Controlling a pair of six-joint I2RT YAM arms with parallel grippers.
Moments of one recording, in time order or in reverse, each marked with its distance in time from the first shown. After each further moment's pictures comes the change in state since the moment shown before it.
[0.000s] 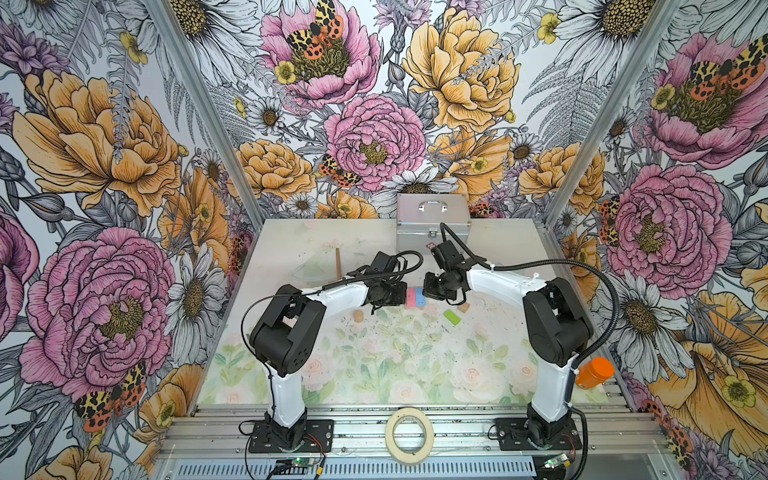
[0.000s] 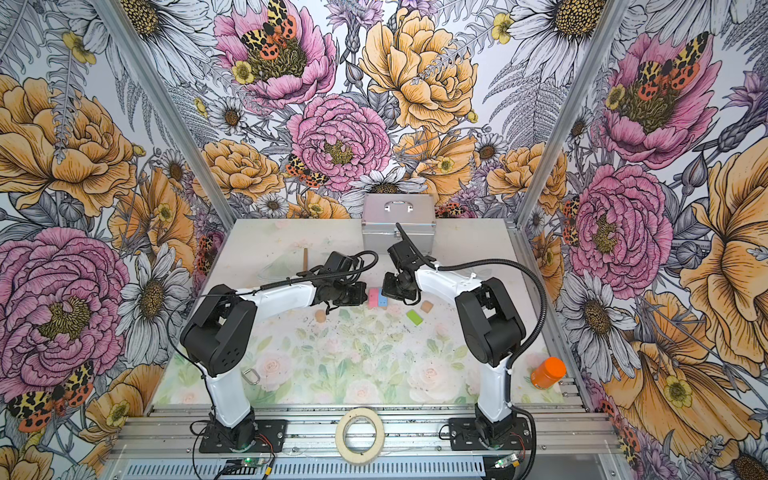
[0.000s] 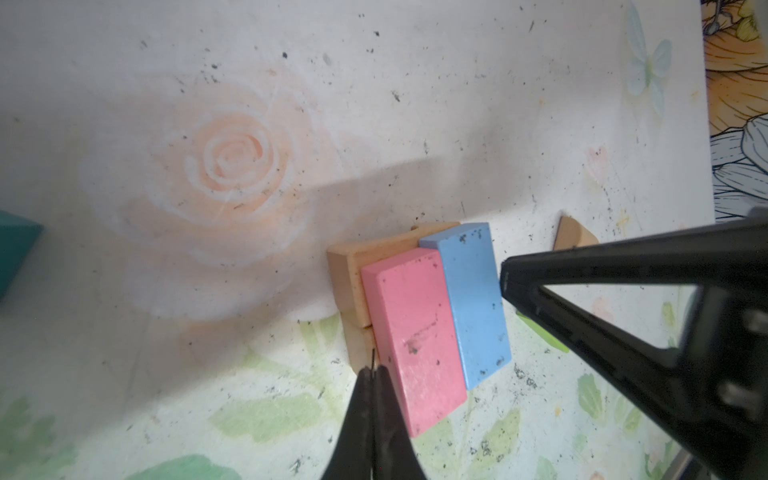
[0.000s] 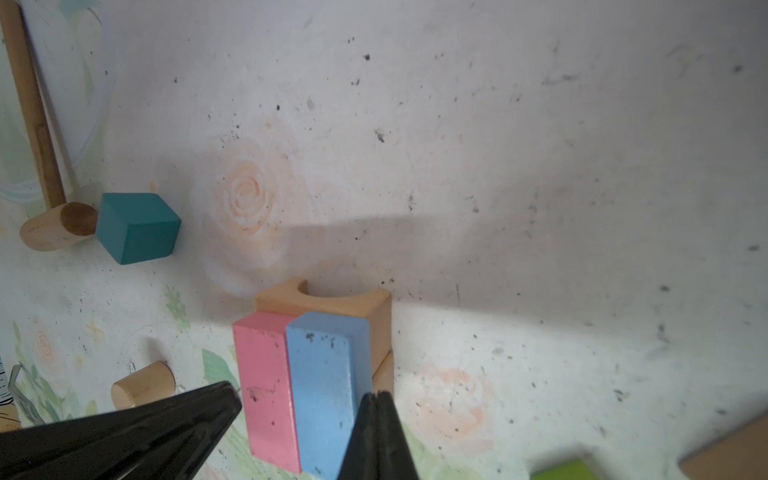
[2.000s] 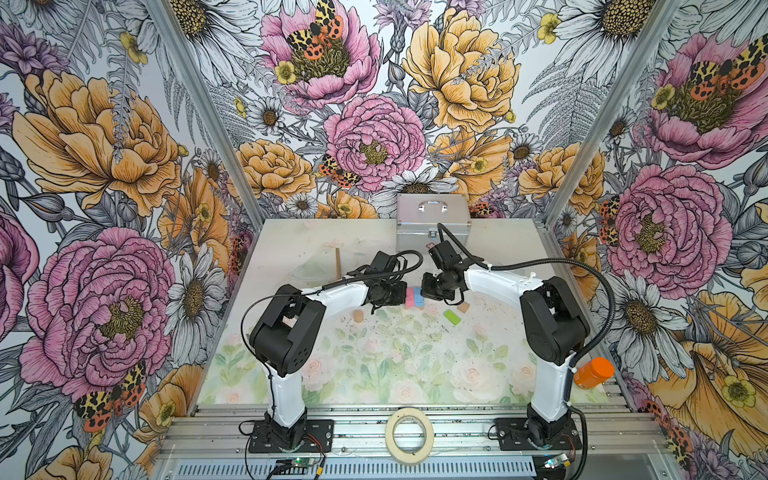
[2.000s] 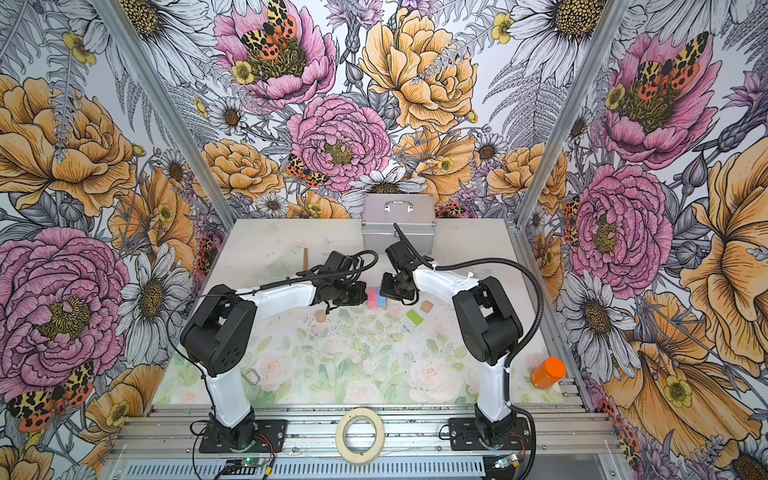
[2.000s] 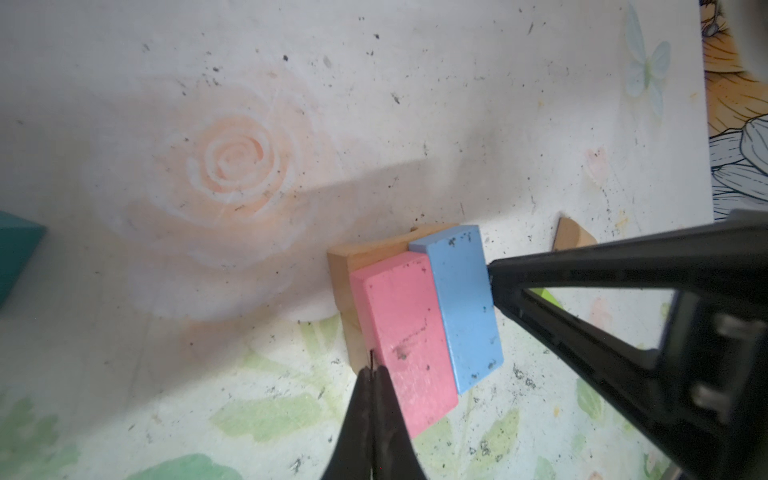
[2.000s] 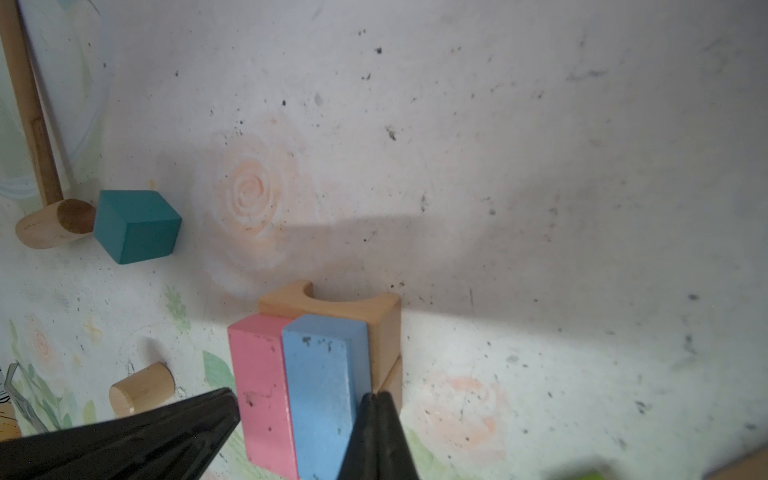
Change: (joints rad) left arm 0.001 0.000 0.004 -0.004 0.000 0.000; right arm 0.016 0.013 0.015 0.000 0.000 0.000
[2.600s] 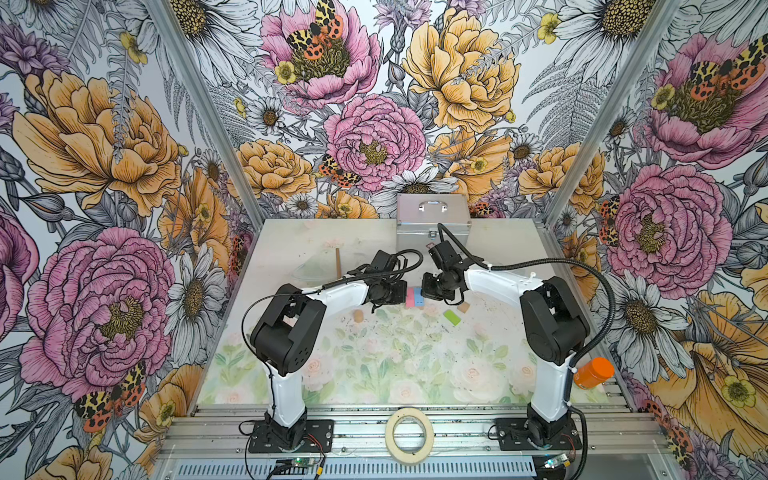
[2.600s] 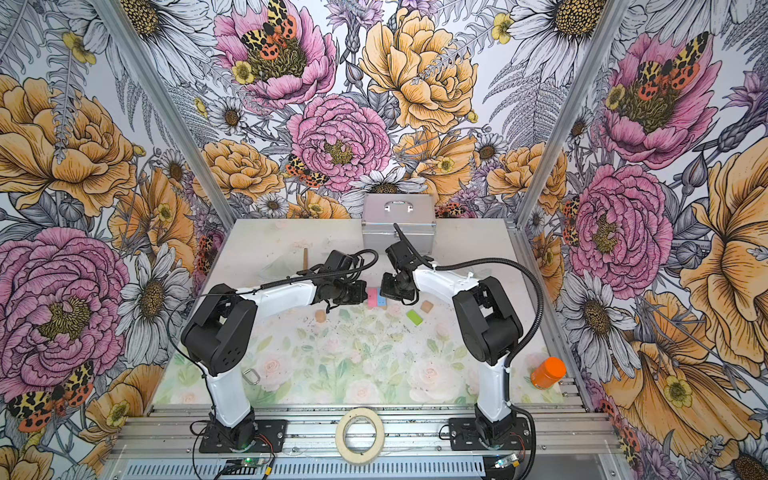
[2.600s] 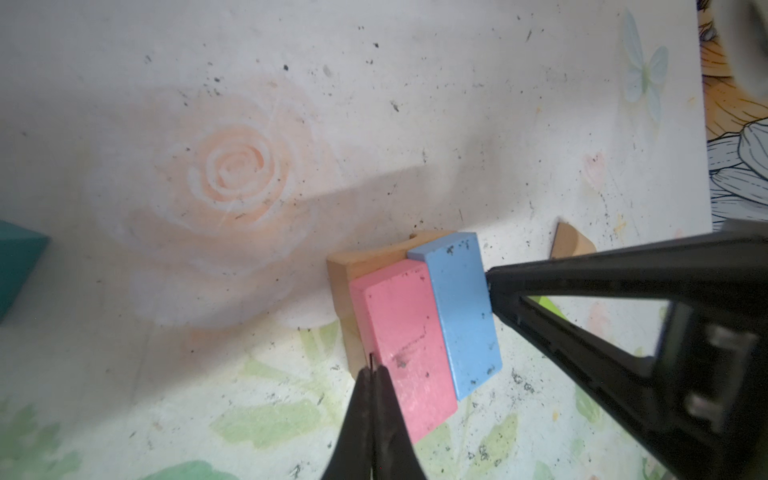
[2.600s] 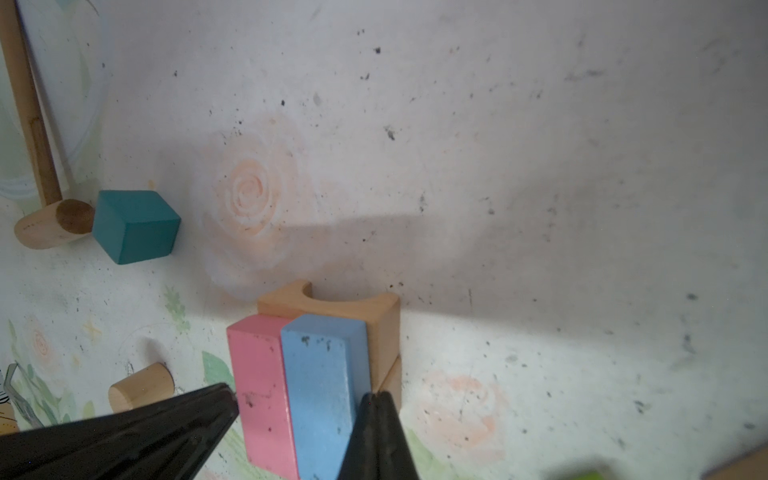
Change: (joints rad) left arm 0.000 0.006 0.013 -0.003 0.000 0.000; right arm 0.000 0.000 0.000 0.000 0.001 0.000
